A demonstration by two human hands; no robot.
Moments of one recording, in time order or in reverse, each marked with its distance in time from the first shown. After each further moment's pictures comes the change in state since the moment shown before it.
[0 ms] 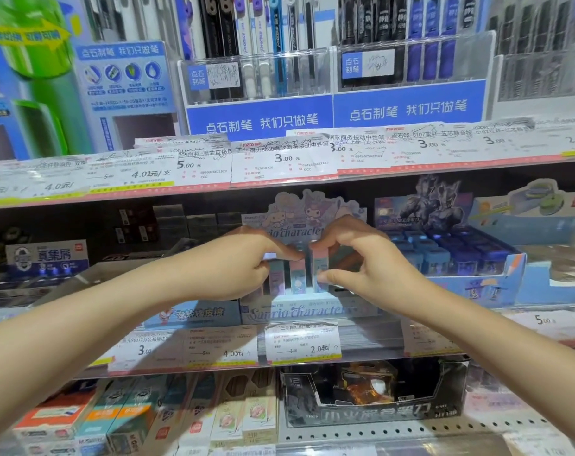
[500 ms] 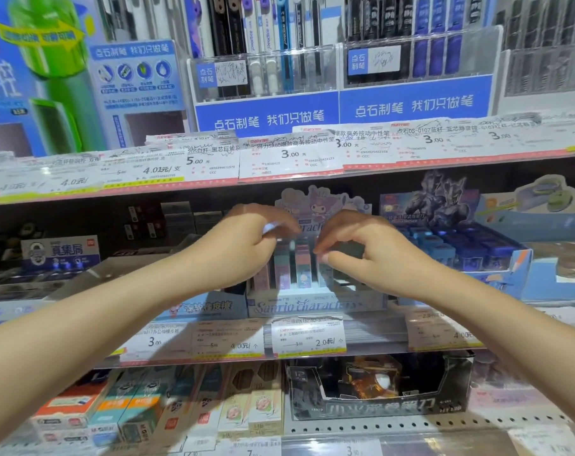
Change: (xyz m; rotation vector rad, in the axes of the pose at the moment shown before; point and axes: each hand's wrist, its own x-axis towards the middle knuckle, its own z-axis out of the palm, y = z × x) left_hand -0.003 0.003 -0.002 -0.187 0.318 0.012; right_hand 0.009 -0.009 -0.009 -0.112 -0.074 -0.081
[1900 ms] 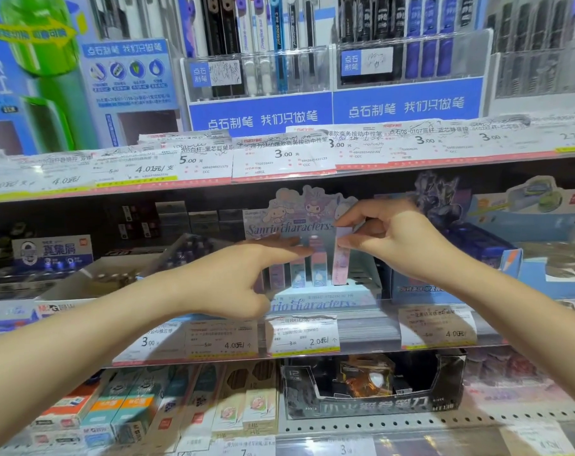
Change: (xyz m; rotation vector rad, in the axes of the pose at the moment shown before) left_hand -0.011 -0.020 0.014 0.083 -0.429 0.057; right_hand -0.006 0.001 -0.024 0.184 0.103 0.181
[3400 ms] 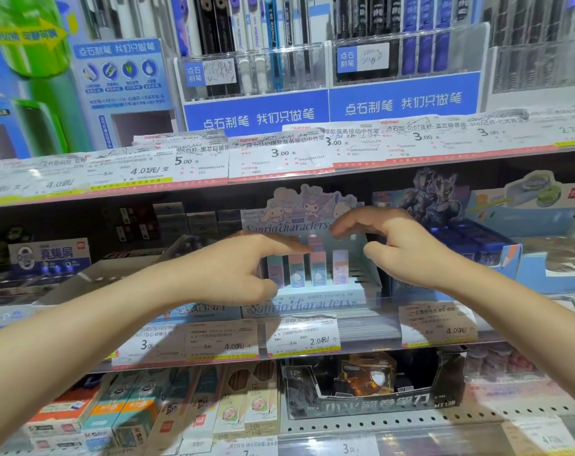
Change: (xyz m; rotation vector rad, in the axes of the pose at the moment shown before) left_hand 0.007 -0.004 -0.007 -0.049 0.000 -0.031; right_hand -0.005 0.016 0.000 -0.081 -0.108 -0.018
